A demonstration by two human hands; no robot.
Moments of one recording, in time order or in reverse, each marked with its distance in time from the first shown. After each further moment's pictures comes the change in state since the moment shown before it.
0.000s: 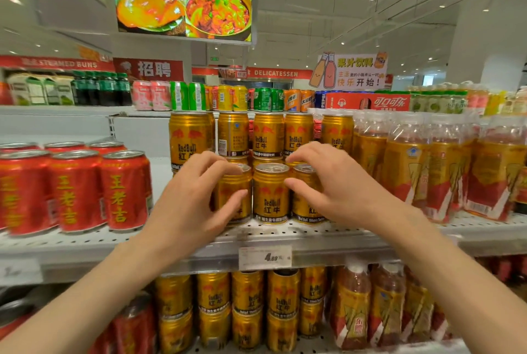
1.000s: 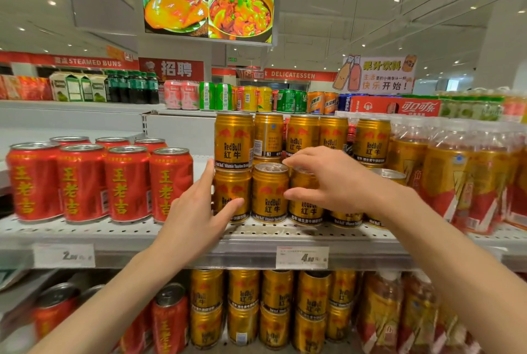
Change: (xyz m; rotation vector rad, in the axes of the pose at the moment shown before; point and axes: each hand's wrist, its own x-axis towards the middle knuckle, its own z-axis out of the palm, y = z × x) left_hand -0.035 -0.040 -0.007 -0.050 -0.115 -0.458; right_hand 0.049 -0.032 0.017 -0.095 -0.270 -0.026
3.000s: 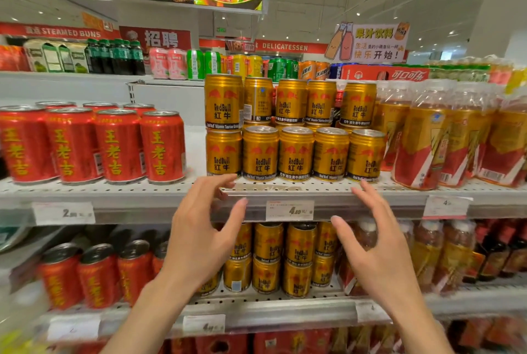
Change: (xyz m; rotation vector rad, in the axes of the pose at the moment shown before) left_hand -0.084 0.024 0.022 -0.304 0.177 0.088; right_hand -0.164 -0.035 0.102 0.713 0.535 0.534
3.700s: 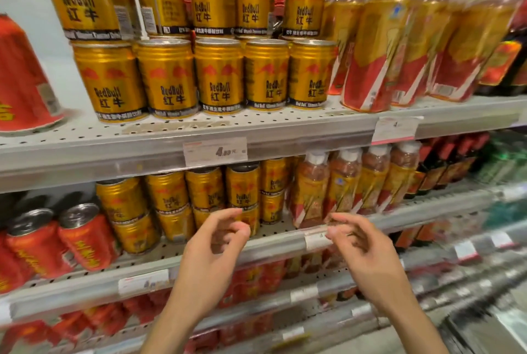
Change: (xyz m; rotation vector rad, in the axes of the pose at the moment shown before) left_hand -0.099 0.009 0.114 -0.441 -0.413 -0.612; right_hand -0.071 0.110 -0.042 0.198 -0.140 0.534
